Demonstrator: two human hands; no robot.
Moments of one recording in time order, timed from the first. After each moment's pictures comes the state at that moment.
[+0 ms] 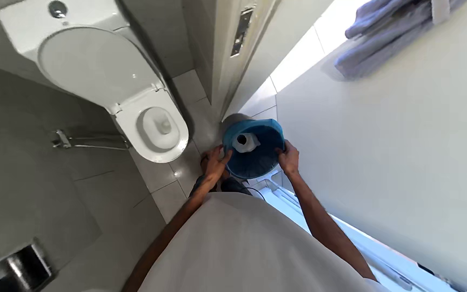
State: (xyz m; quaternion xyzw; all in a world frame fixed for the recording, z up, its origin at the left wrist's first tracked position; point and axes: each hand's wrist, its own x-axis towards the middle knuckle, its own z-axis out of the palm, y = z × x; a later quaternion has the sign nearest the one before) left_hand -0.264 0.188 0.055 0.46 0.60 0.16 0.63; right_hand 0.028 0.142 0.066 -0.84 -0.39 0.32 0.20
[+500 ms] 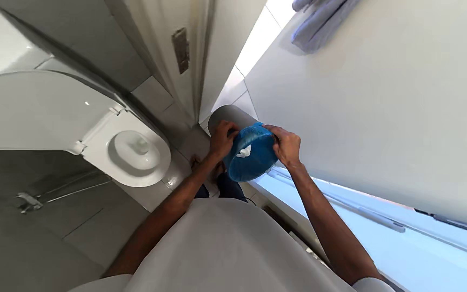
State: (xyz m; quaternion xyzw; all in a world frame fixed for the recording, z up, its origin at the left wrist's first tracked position) left_hand -0.160 0.303 0.082 0.72 0.38 0.12 0.57; right_hand 0.030 0.153 0.136 -0.81 -0.55 0.12 0.16
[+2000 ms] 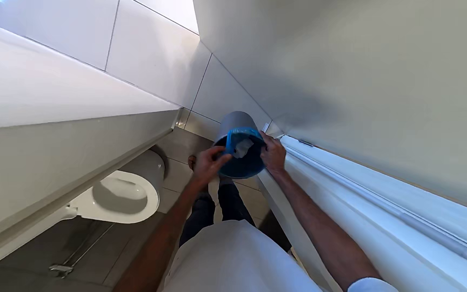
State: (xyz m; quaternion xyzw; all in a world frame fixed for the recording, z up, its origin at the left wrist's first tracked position) left_hand -0.005 0.252 -0.039 0.65 0.34 -0.14 0.66; right_hand 0.150 0.034 -0.106 -0.93 -0.24 0.23 0.18
